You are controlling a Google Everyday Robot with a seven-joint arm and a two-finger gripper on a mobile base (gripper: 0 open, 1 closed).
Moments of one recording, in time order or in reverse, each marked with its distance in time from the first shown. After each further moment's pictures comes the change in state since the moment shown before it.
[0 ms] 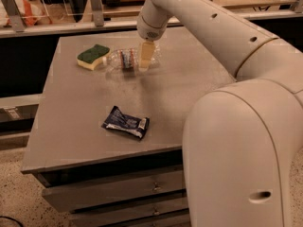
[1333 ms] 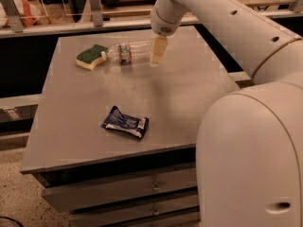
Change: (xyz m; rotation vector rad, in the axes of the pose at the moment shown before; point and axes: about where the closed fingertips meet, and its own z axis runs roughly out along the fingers) arm 0.034 -0.009 -0.029 0.043 0.015 0.043
